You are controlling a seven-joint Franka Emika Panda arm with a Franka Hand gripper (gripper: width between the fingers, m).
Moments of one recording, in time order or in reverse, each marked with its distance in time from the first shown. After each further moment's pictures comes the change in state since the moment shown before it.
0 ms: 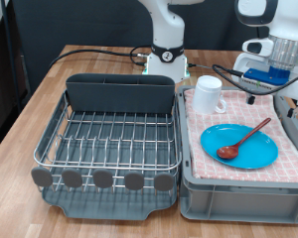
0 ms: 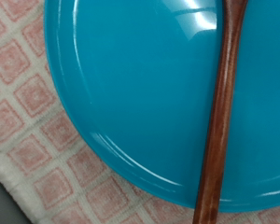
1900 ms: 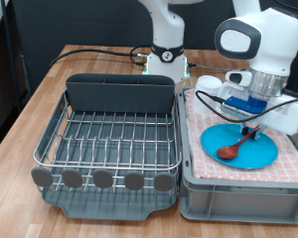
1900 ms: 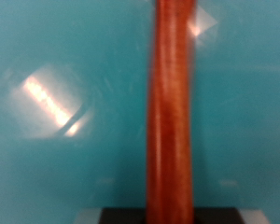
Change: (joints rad) arm 0.035 0.125 -0.106 -0.063 -0.328 0.182 0.330
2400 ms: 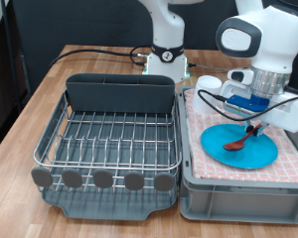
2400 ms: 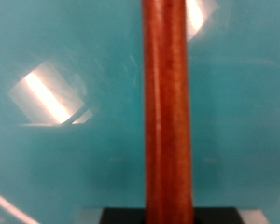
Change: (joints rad) arm -0.021 -0.033 0.044 -0.001 0.107 -0.035 -0.080
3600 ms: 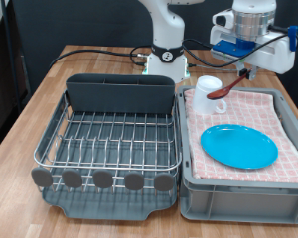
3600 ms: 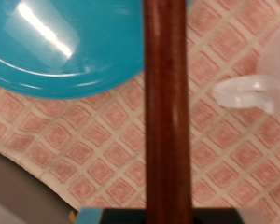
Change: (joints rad) arm -0.035 -0.445 -0.003 -0.144 0.800 -0.355 -0.526
